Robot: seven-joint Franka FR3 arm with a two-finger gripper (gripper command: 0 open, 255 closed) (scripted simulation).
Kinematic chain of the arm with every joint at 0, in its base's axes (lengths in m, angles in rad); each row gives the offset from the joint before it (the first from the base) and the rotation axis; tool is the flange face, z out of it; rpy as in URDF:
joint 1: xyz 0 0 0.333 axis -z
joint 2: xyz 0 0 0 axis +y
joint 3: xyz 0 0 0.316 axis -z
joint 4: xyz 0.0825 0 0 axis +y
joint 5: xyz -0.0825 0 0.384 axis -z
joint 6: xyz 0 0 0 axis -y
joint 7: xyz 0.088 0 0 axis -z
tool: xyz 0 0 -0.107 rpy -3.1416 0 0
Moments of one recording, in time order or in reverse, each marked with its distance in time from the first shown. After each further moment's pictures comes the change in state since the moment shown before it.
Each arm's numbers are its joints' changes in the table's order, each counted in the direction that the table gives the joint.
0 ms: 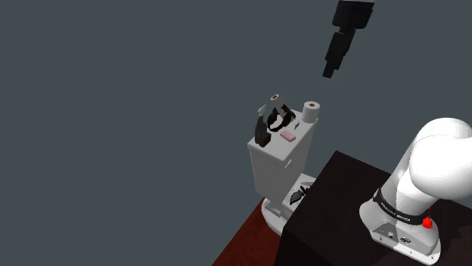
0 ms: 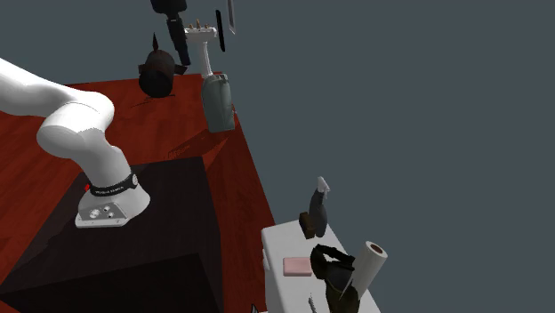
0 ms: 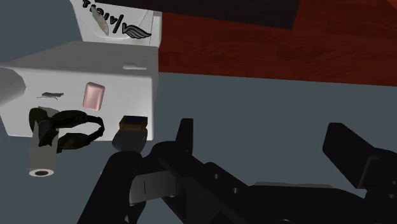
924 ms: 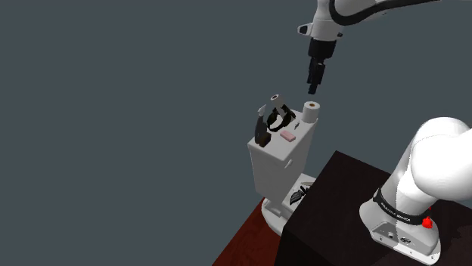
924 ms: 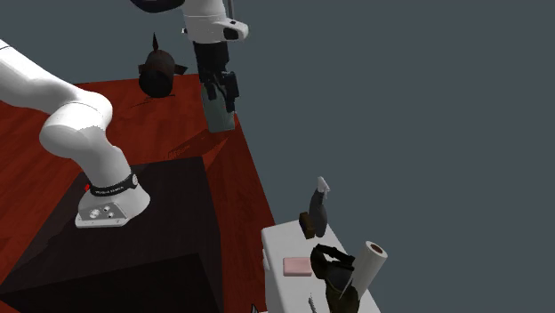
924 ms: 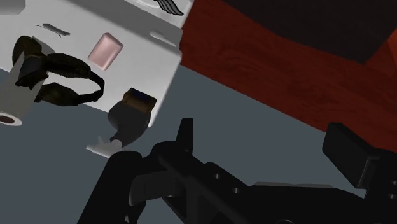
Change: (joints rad) arm -0.060 0.232 0.202 0.095 0.156 0.305 -0.477
